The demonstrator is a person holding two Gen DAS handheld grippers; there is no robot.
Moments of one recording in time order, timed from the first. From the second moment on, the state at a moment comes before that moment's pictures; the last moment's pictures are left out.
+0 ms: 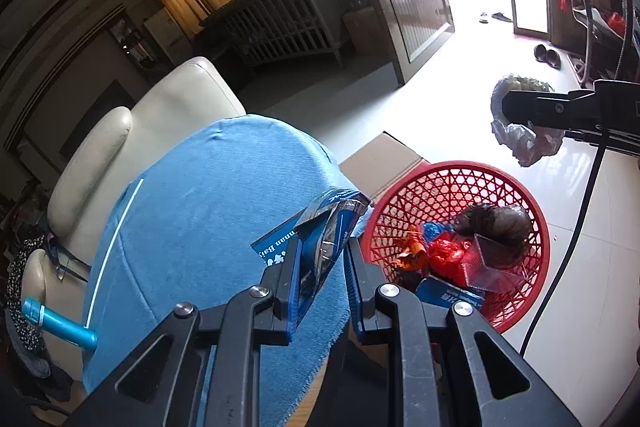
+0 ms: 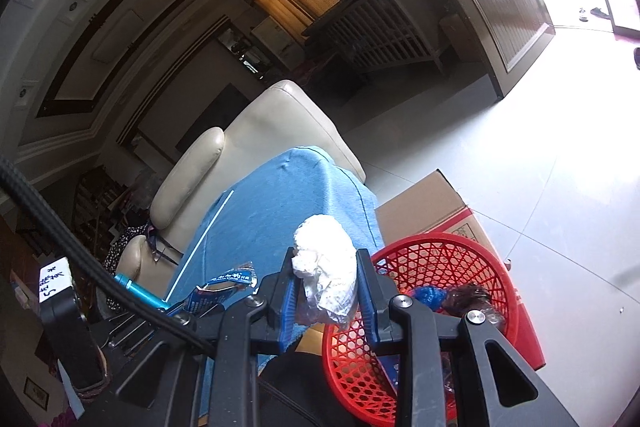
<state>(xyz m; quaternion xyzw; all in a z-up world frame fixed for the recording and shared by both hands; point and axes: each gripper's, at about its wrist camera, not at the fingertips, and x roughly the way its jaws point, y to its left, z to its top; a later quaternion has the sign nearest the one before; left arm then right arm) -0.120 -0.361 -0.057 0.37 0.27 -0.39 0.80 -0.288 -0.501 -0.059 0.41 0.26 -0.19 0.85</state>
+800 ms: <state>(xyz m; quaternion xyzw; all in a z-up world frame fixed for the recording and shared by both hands) -0.121 -0.368 -0.065 0.33 0.28 -0.48 0.76 -0.303 -0.524 -0.079 0.41 0.30 -0.27 0.82</state>
